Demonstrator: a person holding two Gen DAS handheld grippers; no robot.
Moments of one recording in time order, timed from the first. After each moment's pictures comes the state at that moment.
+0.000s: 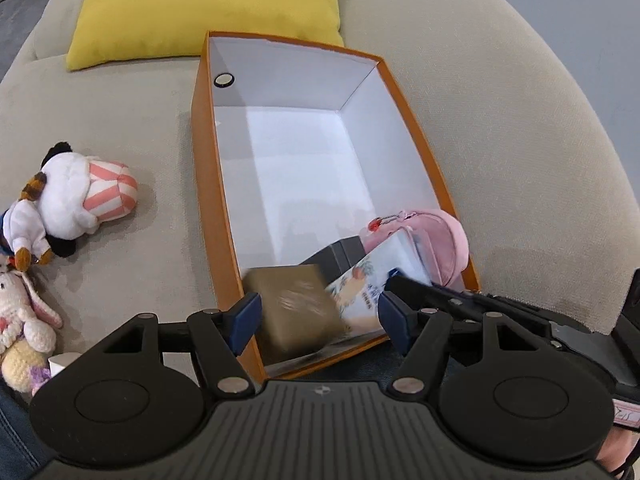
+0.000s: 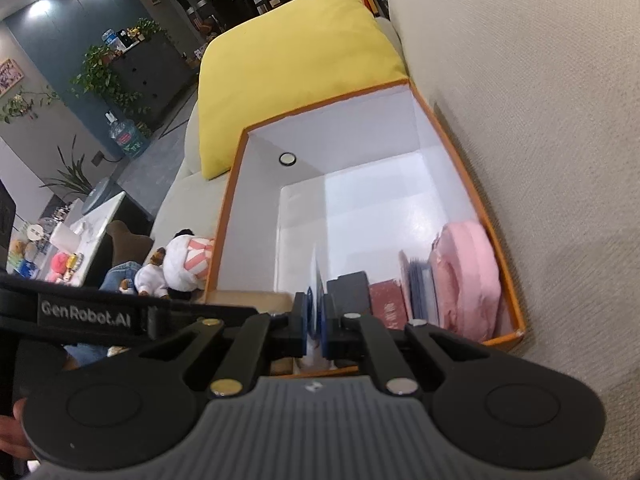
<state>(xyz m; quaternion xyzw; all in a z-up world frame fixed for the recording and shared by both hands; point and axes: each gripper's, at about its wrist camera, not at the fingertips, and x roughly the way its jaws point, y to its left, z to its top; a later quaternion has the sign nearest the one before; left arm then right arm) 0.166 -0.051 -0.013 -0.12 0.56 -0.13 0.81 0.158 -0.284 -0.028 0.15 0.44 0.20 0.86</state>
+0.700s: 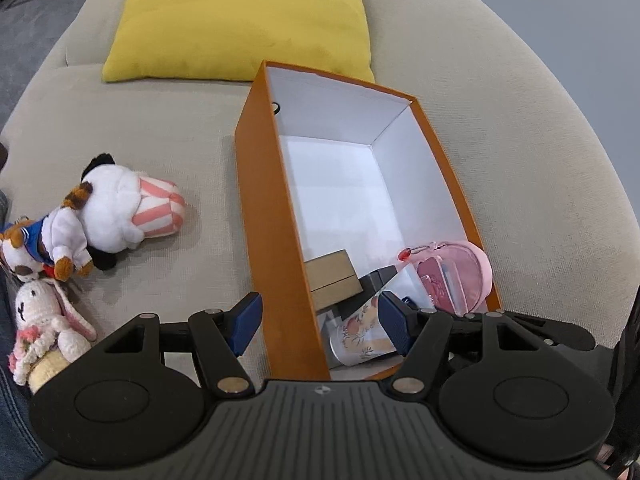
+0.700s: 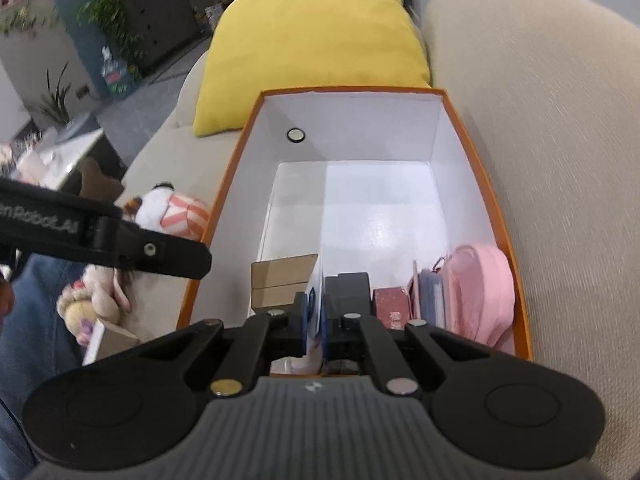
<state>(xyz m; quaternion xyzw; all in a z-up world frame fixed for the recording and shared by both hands) 0.161 -0.008 -0.011 -0.15 0.53 -0.10 0.83 0.154 -0.223 -0.031 -0.02 0.44 0.19 0.88</state>
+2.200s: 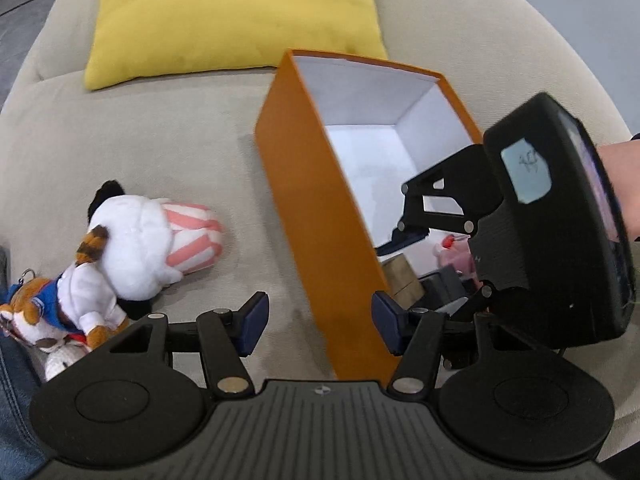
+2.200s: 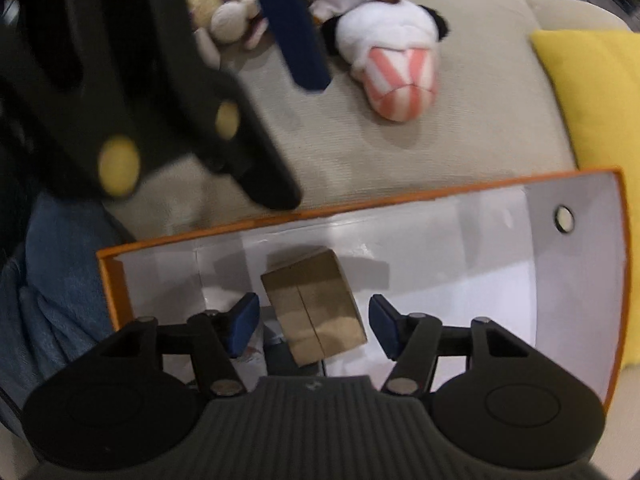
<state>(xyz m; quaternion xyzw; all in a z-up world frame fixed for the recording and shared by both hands) 0.202 0.032 -0.035 -0.09 0.57 -0.14 0.81 0.240 -0.105 -0.088 -0.52 0.43 0.53 0.51</state>
